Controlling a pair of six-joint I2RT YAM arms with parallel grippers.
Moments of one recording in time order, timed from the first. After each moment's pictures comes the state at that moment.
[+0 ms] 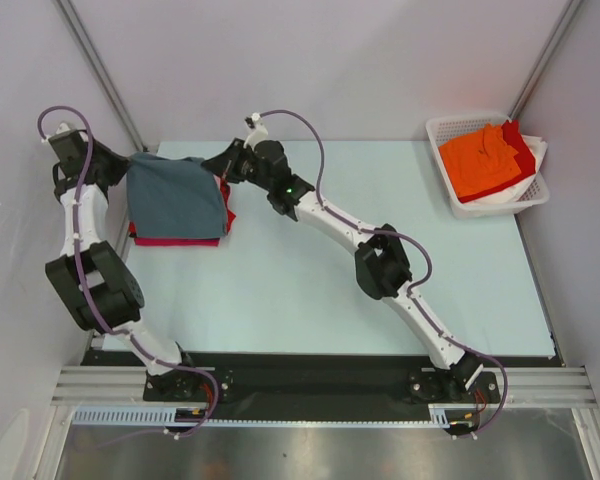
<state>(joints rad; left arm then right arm) 0.45 1.70 1.51 -0.30 0.26 -0.61 0.80 2.58 2.46 0.16 -0.20 0.87</state>
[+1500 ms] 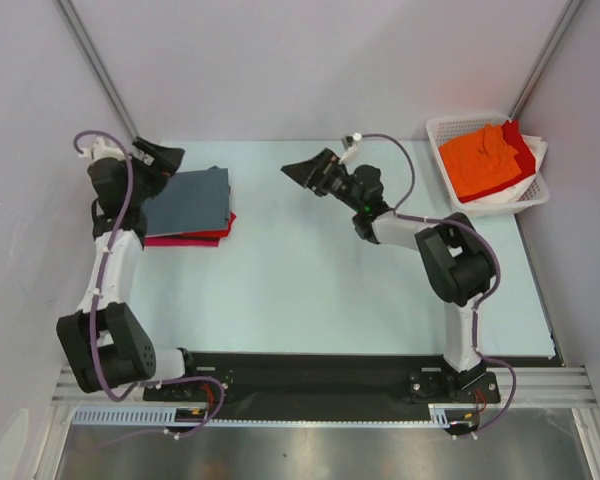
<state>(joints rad) 0.28 1.36 1.08 0.10 0.33 -0.76 0.55 2.05 1.33 0.90 -0.34 1.02</state>
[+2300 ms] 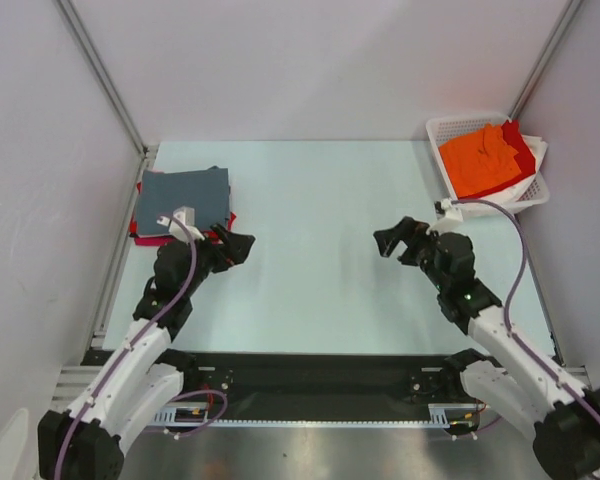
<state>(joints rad) -0.27 0.78 0.48 0.05 0.12 -0.67 0.39 0.91 0.54 0.15 0.00 0.59</state>
